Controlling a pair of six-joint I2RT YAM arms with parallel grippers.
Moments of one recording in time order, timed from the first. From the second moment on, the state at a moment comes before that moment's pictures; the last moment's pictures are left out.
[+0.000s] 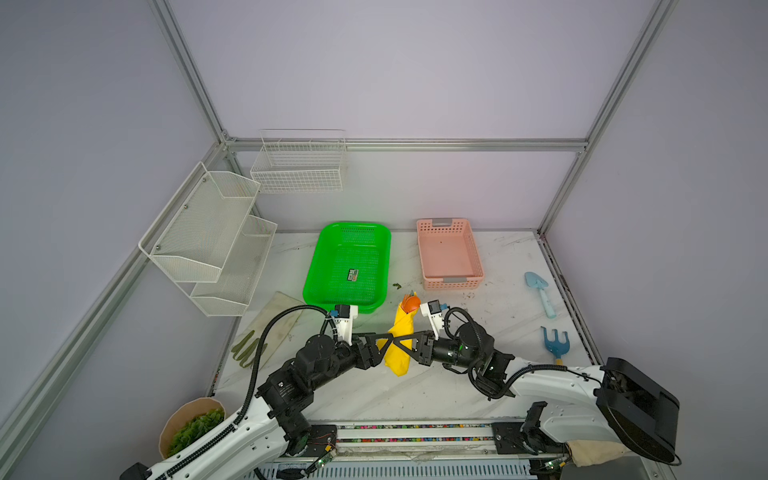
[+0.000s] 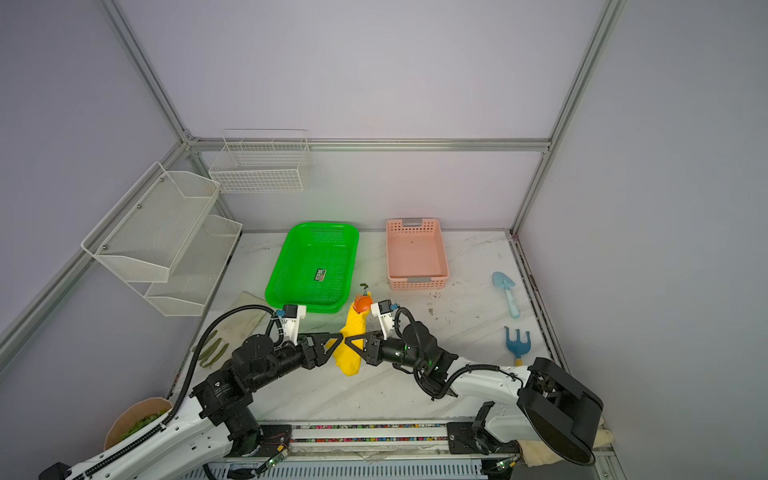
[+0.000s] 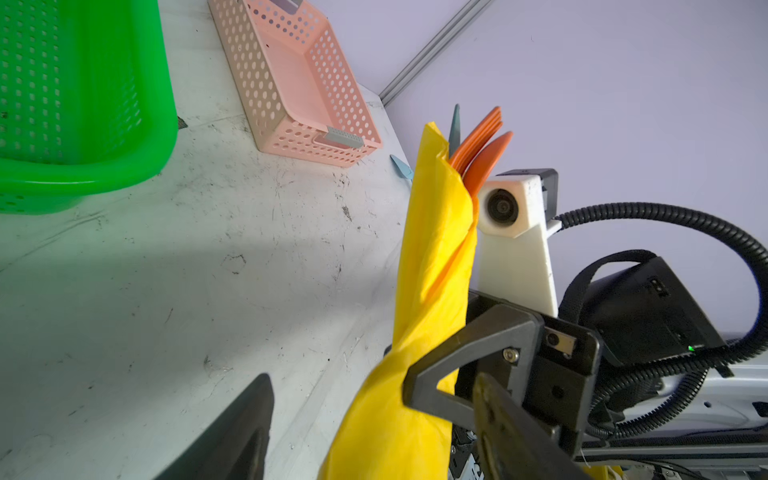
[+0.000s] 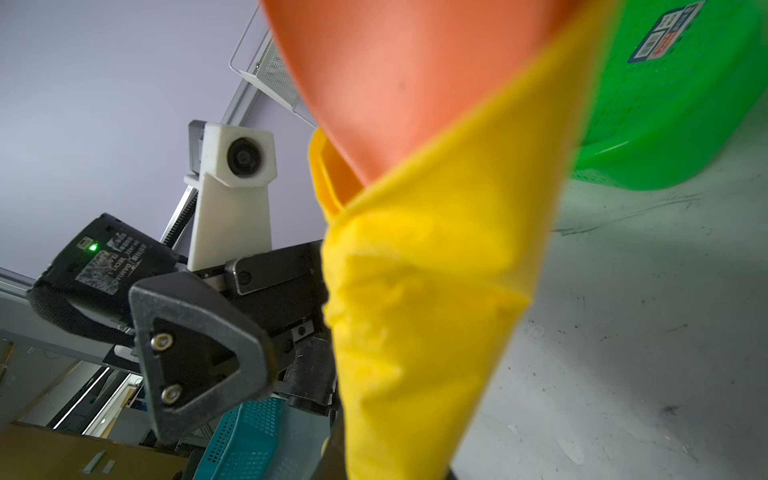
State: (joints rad) left arm -0.78 0.63 0.45 -0.09 0.11 -0.81; right arm 0.96 1.28 0.45 0.75 -0.37 0.91
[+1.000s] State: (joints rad) left arm -0.70 0.73 0.42 0.11 0.32 -0.79; right arm 0.95 1.30 0.45 0.80 -0.44 0.91
